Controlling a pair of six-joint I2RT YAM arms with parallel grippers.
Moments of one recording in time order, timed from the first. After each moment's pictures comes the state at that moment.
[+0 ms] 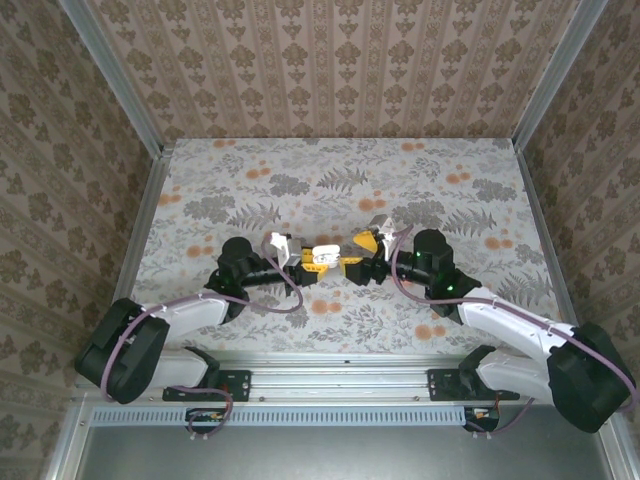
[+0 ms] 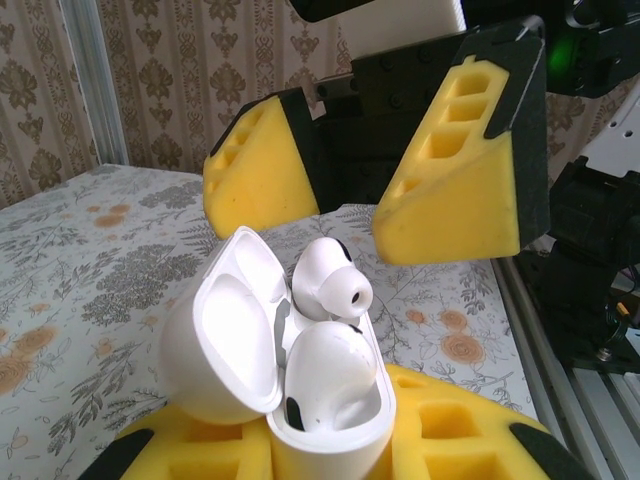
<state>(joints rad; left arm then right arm) -0.60 1.29 0.38 0.85 0.89 0.01 0.57 1.11 0.51 0.41 -0.46 0.16</state>
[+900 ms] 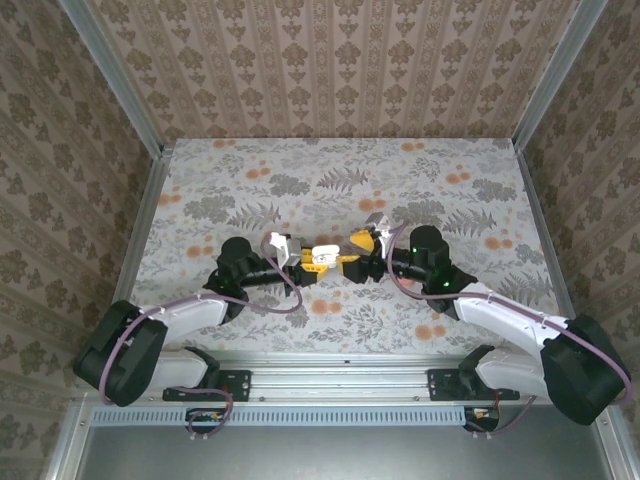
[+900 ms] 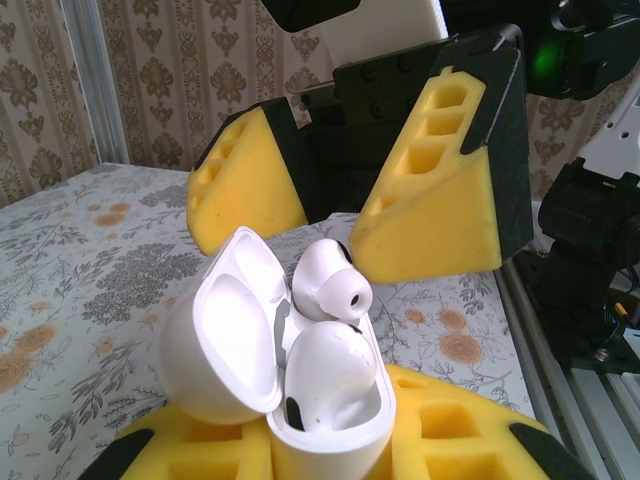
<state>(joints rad) -0.60 1.27 0.38 0.83 0.89 0.01 0.57 1.16 0.54 0.42 -0.48 0.17</state>
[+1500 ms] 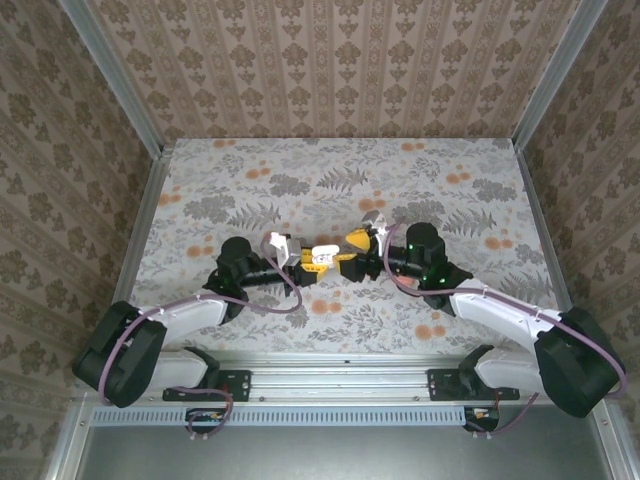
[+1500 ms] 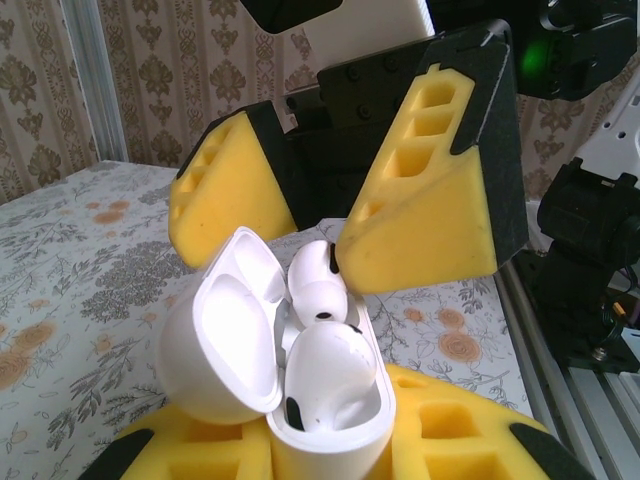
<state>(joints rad) -0.60 1.27 0.38 0.82 0.89 0.01 0.57 1.21 0.56 0.43 -0.51 0.19</state>
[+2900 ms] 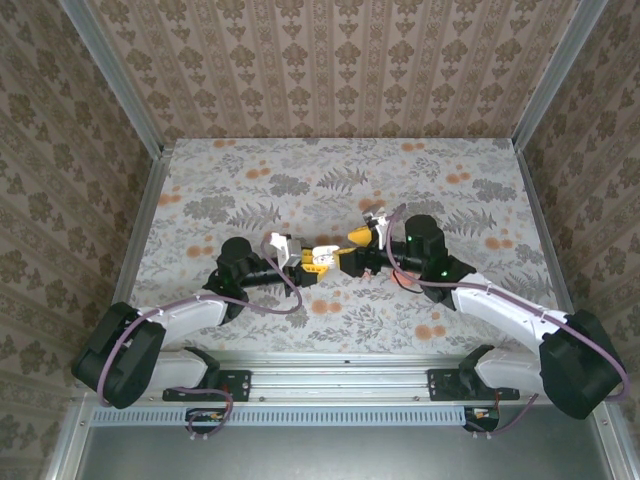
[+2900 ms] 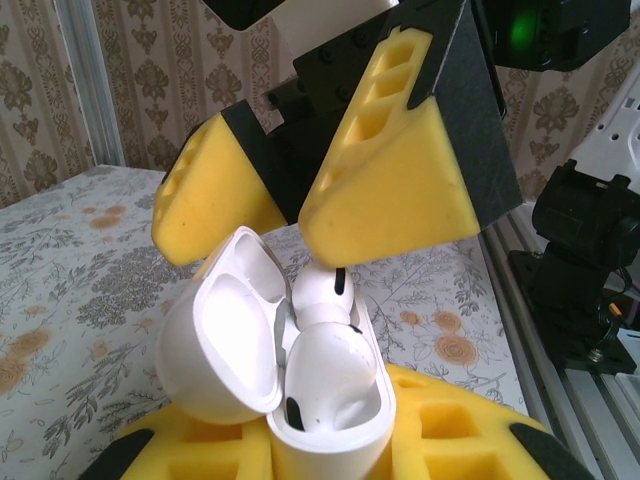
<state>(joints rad) -0.60 1.26 0.38 0.82 0.89 0.01 0.56 1.20 0.64 0.29 -0.51 0.26</state>
